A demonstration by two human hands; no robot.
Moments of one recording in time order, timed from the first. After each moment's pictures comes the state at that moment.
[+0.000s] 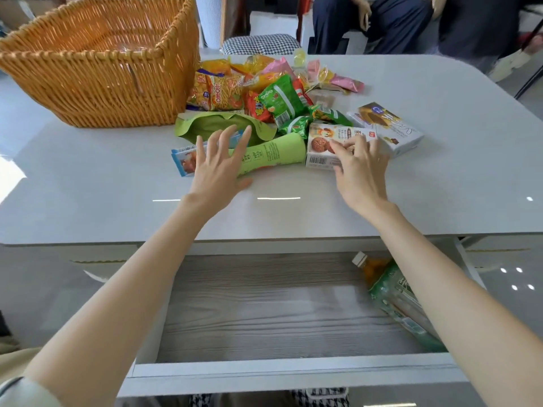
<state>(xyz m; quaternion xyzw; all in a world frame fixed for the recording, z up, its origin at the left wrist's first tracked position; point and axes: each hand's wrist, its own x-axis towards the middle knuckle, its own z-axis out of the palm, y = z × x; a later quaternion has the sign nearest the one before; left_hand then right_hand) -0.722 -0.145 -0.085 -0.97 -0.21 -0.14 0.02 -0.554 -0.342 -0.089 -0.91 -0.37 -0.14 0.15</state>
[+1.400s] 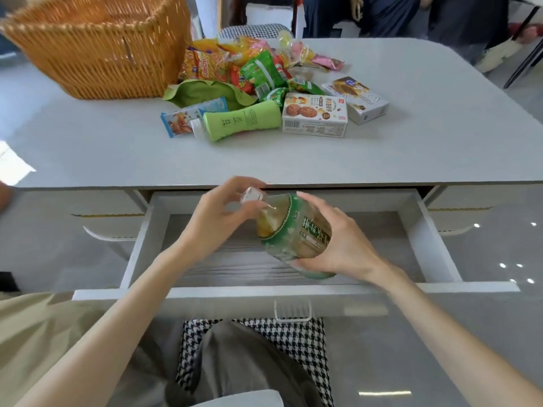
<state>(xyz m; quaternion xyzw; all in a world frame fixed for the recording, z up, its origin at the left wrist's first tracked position) -0.829 -0.308 -0.087 -0.82 -0.15 -0.21 -0.51 -0.692 -0.501 -0.105 -0.80 -0.47 0.19 0.33</state>
